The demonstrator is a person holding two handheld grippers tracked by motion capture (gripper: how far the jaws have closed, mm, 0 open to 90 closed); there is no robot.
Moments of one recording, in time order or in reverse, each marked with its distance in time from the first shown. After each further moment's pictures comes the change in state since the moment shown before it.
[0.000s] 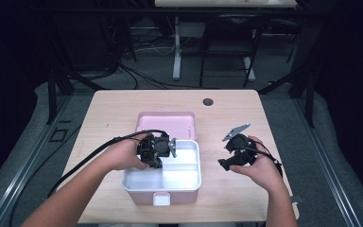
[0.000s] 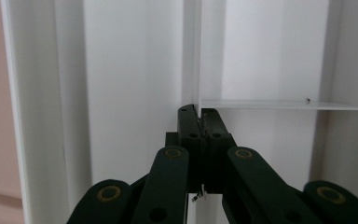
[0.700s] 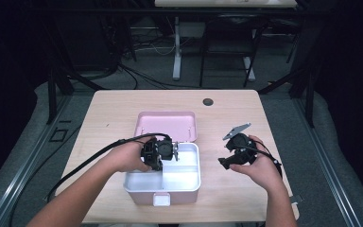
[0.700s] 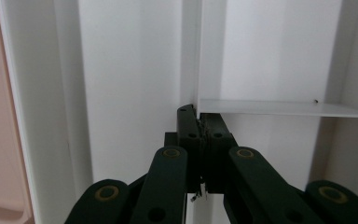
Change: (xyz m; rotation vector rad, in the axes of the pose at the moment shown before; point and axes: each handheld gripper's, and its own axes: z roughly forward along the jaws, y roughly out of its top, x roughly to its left) left arm -0.001 0.004 0.014 0.037 0.002 0.001; right arm -0.002 0.000 0.002 -0.018 -0.013 0.021
